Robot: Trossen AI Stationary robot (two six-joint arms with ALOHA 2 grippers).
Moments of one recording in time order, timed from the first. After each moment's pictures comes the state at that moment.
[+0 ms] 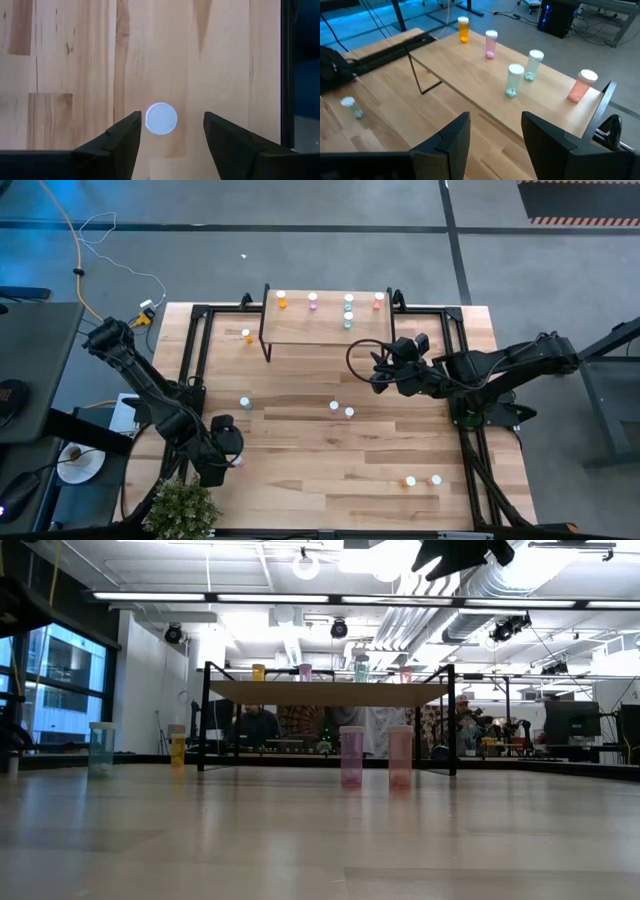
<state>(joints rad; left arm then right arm) -0.71 1.20 0.75 -0.71 -0.16 -0.84 0.23 1.21 1.14 -0.67 0.91 0.63</state>
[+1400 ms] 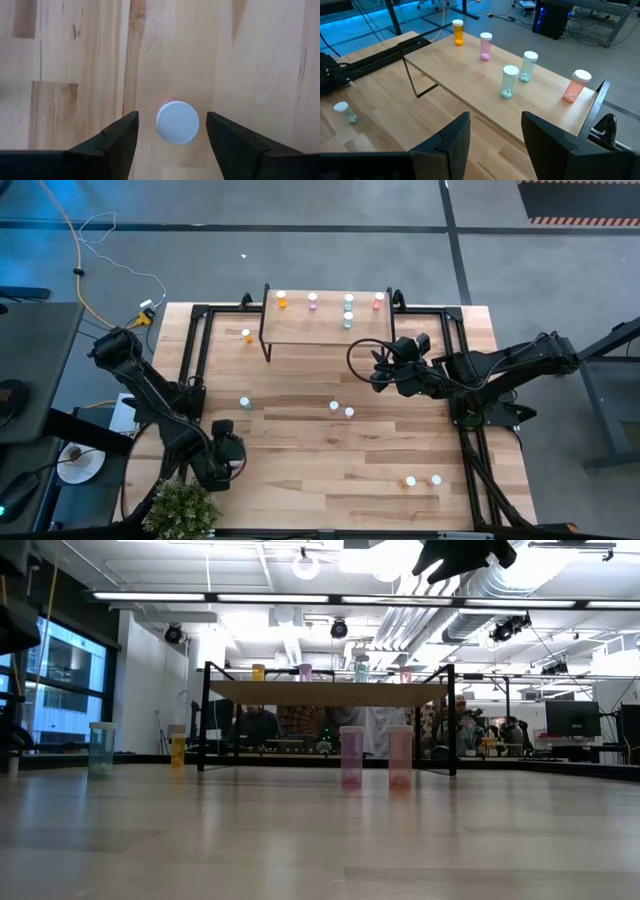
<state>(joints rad) -0.77 1.36 0.75 -0.70 -0.26 -0.93 0.23 1.21 1.13 -0.67 0.94 0.65</state>
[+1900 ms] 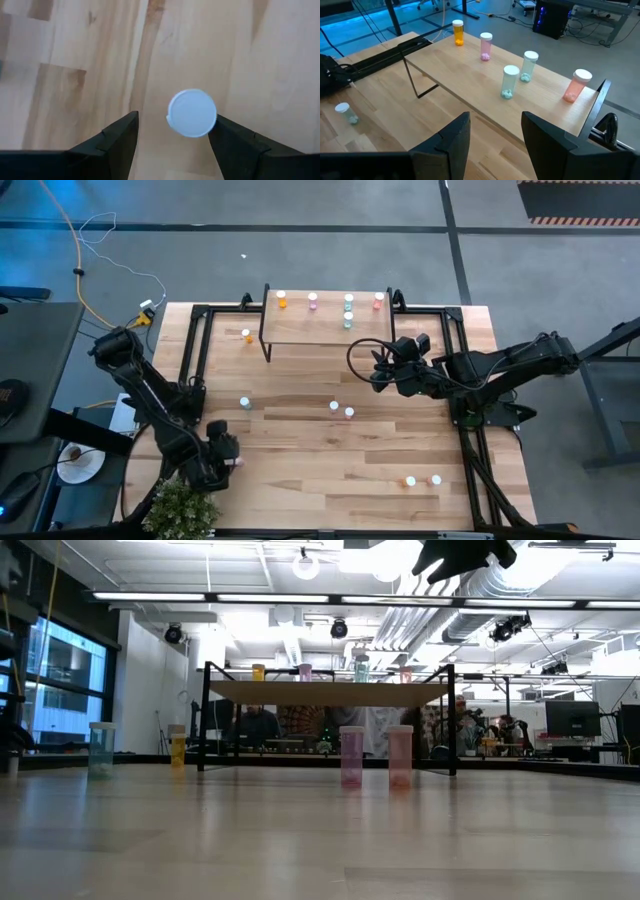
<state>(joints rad) -0.86 1.36 0.67 -0.64 -0.36 -1.10 0.23 1.21 1.13 -0.67 0.94 0.65</state>
